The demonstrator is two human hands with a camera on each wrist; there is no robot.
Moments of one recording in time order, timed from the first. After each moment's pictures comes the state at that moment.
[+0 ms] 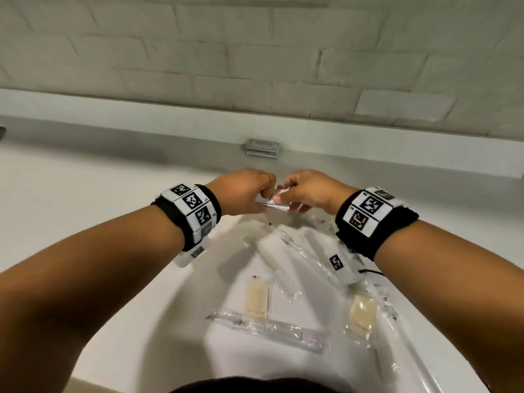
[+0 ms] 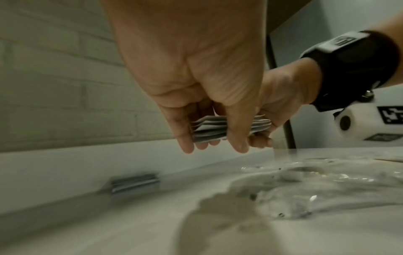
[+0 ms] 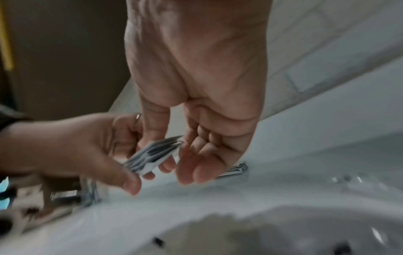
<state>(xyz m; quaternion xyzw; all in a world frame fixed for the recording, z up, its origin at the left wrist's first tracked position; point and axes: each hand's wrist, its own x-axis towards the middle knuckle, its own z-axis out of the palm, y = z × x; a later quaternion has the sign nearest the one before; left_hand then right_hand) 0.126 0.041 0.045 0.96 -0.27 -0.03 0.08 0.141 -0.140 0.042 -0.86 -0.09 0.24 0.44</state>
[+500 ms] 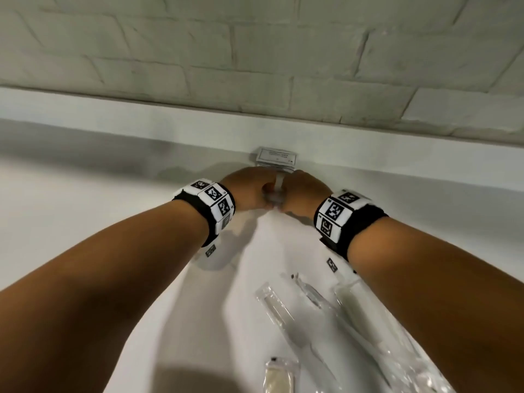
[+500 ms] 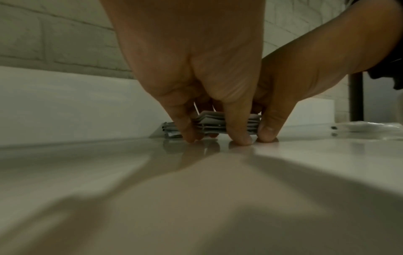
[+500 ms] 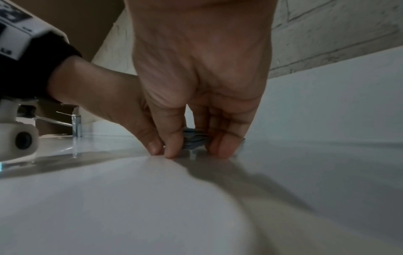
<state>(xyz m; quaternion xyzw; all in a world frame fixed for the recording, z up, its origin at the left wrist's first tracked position) 0.266 0.071 -0.015 0.97 -0.19 -0.11 0.13 0.263 -0.074 -0.010 -0.97 -0.18 0.13 0.09</state>
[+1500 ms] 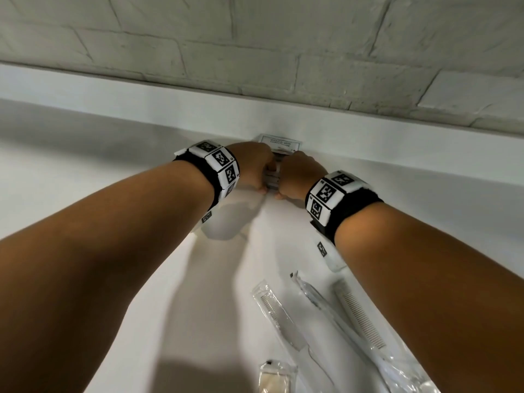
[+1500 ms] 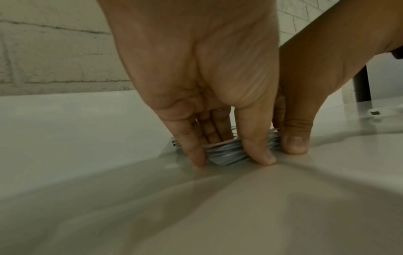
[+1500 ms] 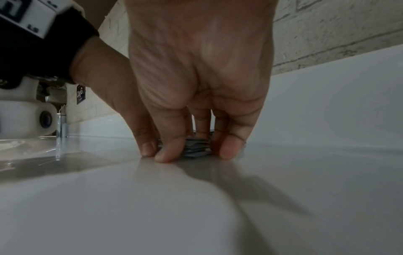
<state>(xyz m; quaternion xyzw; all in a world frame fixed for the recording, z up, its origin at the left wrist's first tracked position) 0.290 0.066 0.004 0.97 -0.17 -0.15 0.05 0.294 -0.062 -0.023 -0.98 -0.11 0.15 0.08</state>
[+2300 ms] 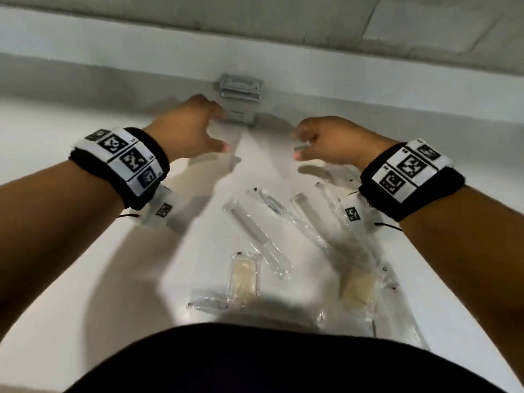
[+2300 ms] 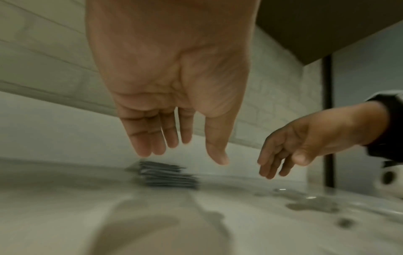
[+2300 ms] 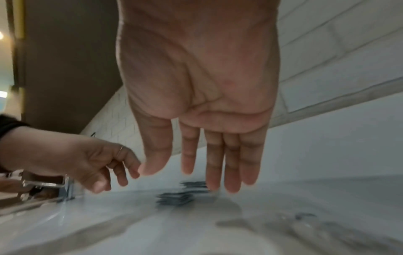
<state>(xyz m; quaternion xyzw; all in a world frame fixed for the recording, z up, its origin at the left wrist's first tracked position) 0.182 0.085 0.011 0.98 -0.09 -0.06 0.18 0.174 -0.177 0.030 -0.95 -0.10 0.19 0.21</state>
